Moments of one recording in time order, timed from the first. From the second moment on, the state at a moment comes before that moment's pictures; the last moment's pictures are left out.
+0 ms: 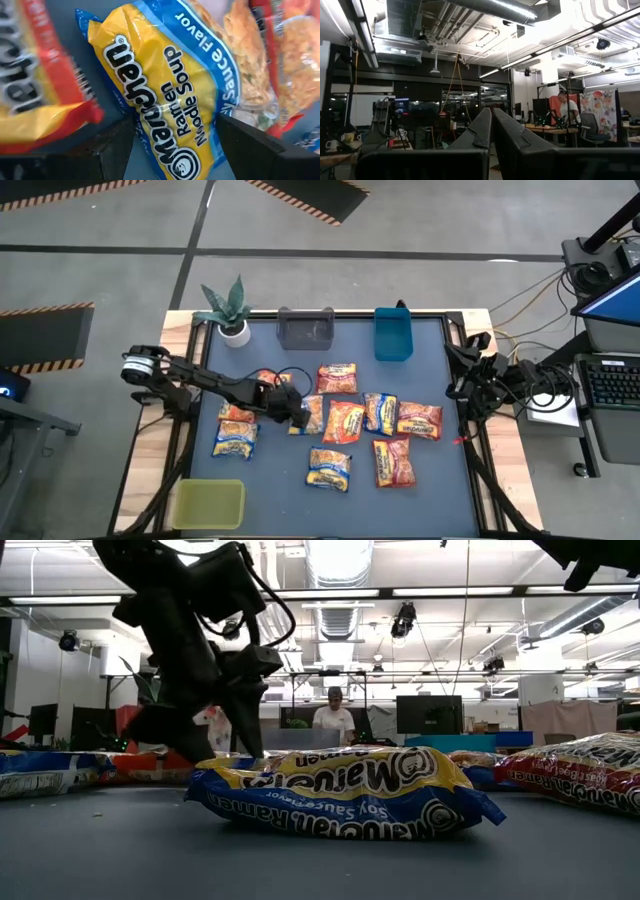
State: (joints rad) left arm -0.08 1.64 0.82 -0.24 -0.07 -1.22; right arm 0.24 0.07 0.16 0.55 0.60 -0.42
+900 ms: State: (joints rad) left arm -0.10 1.60 0.82 -0.26 -0.09 -1.15; right arm 0.24 0.07 0.16 0.55 0.60 -0.43
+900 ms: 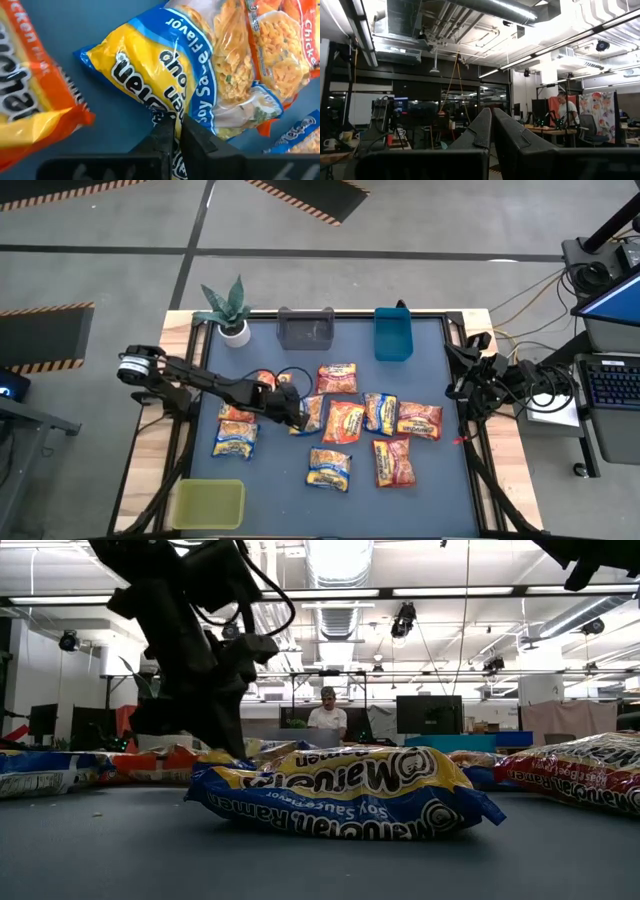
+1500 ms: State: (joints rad) left arm -0.10 1.34 0.82 -0.25 -0.27 -0.79; right arm 0.24 0.07 0.16 0.55 0.60 -0.44
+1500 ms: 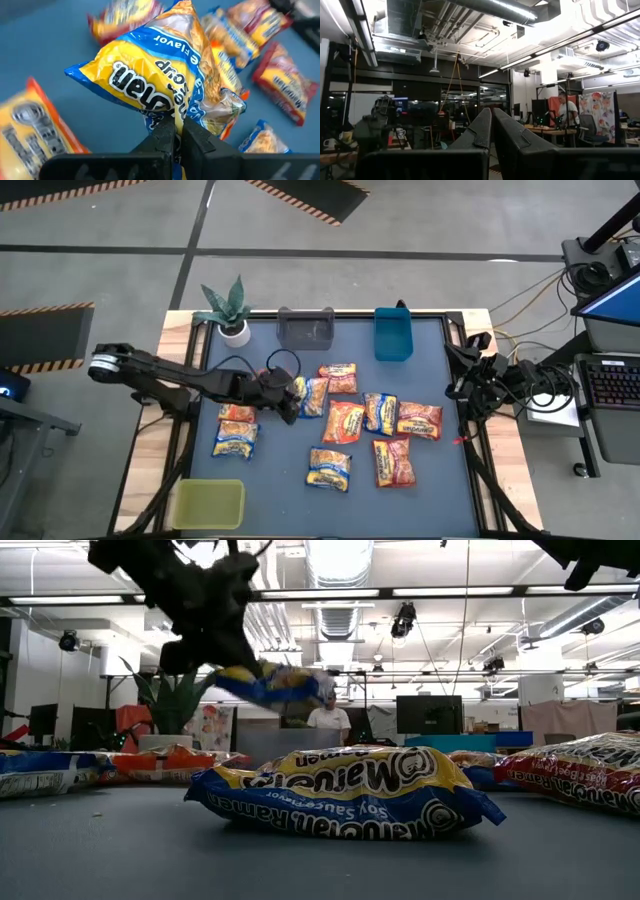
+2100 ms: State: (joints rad) left arm -0.25 1.34 1.25 -0.81 -0.15 -0.30; right arm 0.24 0.07 0.16 0.55 0.60 -0.44
